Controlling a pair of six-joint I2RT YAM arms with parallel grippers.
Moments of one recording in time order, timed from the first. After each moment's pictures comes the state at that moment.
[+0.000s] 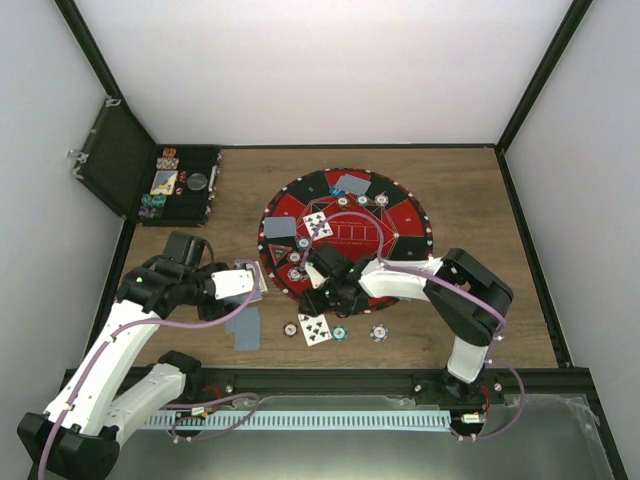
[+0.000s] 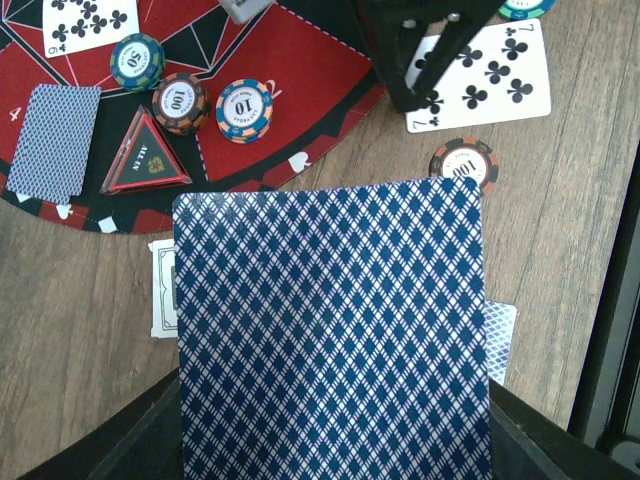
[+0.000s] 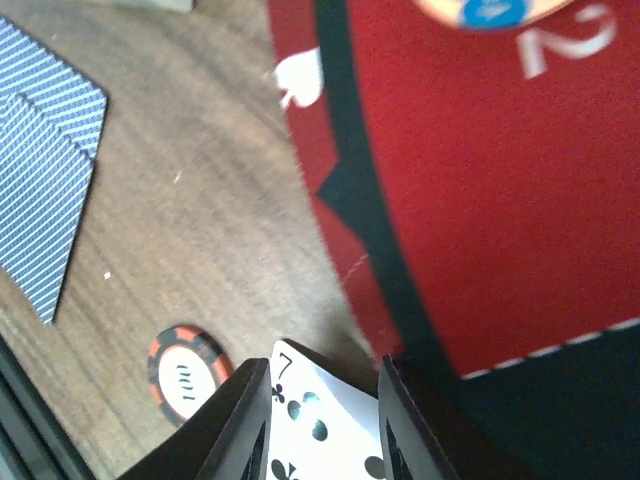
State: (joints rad) left arm -0.35 0.85 0.87 -1.10 0.32 0.95; right arm 0.91 1.77 0.96 -0.27 -0.35 0.42
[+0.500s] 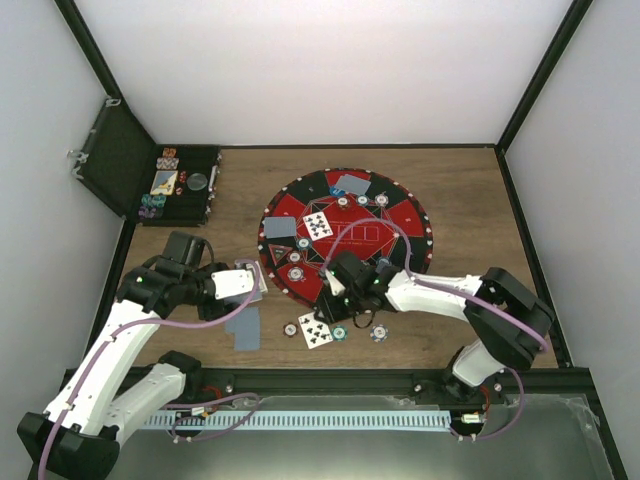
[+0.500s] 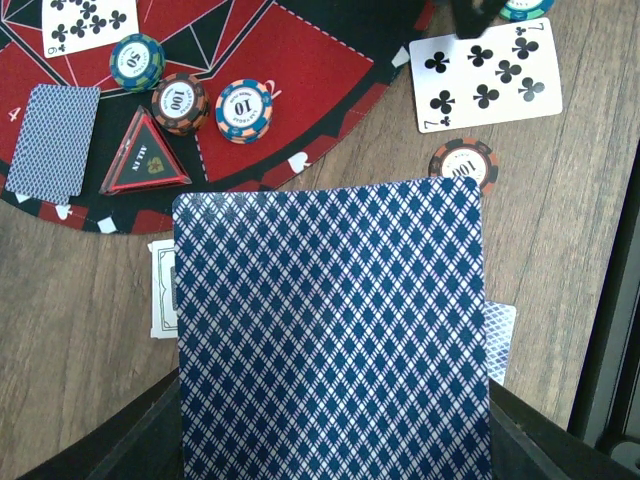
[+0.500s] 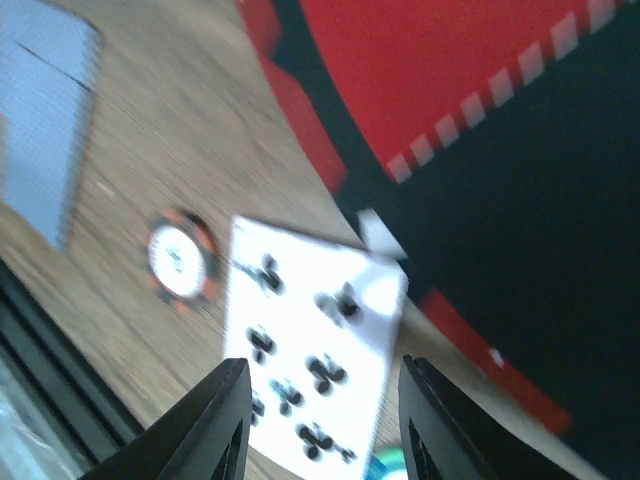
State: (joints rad) left arm -0.35 0.85 0.87 -1.10 0.32 0.95; right arm 0.91 1.54 0.82 -0.29 -0.32 0.51
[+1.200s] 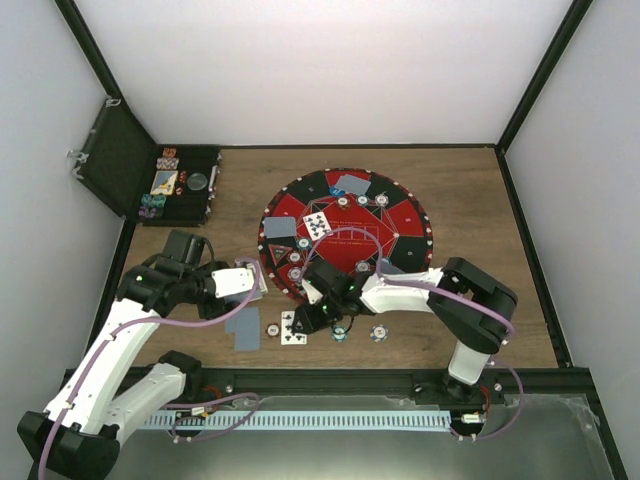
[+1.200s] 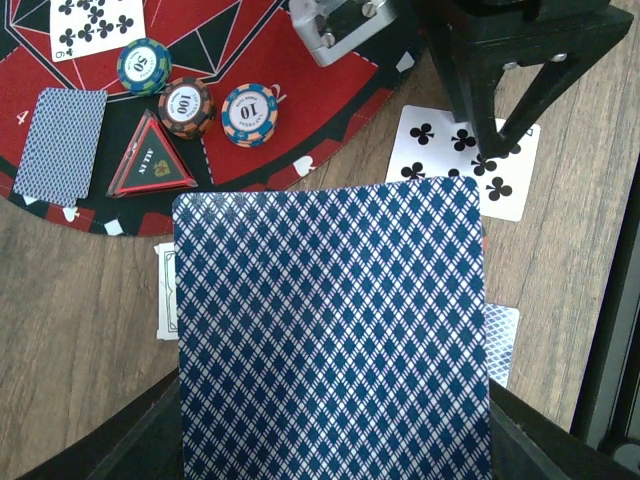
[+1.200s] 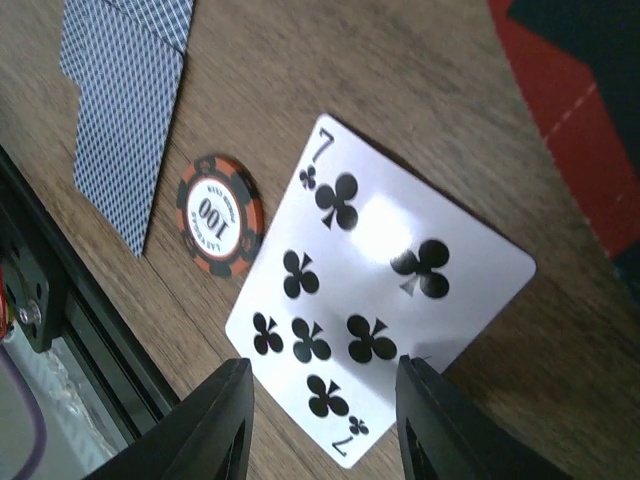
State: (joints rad) left arm -0.35 0.86 0.88 -1.10 0.32 0.94; right arm 1.01 1.72 0.86 -0.17 -0.44 0.61
